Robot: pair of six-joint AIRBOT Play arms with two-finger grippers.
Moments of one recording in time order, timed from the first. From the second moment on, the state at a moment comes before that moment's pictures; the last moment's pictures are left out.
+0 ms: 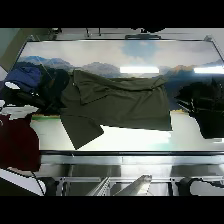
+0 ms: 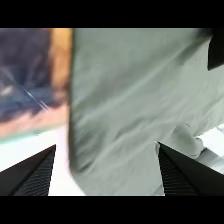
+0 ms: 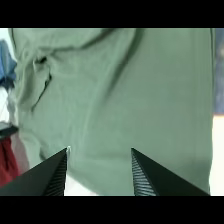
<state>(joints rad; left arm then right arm) 0.33 -1.83 1.35 0.89 -1.44 -1.16 -0.51 -1.46 0.92 -0.40 1.25 0.83</state>
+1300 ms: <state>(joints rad) 0.29 -1.80 1.33 0.89 -1.43 -1.06 -0.31 -1.50 0.74 -0.79 1.09 1.02</state>
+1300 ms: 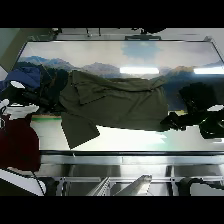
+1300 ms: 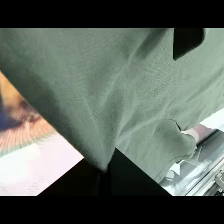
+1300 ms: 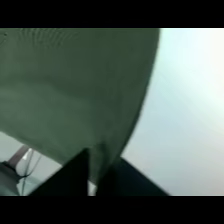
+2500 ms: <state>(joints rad) 0.79 -1.00 1.87 -0.14 -1.76 -0.92 -0.71 -0.40 1.30 -0.27 0.94 0.91</state>
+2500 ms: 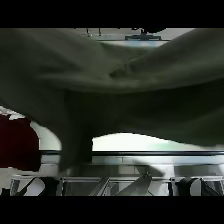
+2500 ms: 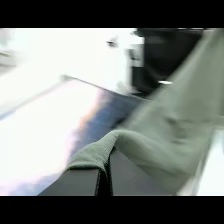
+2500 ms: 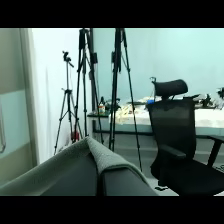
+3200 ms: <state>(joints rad) 0.30 -1.42 1.40 0.34 -1.41 -0.84 -0.52 -0.94 0.88 -0.22 1.04 0.87</state>
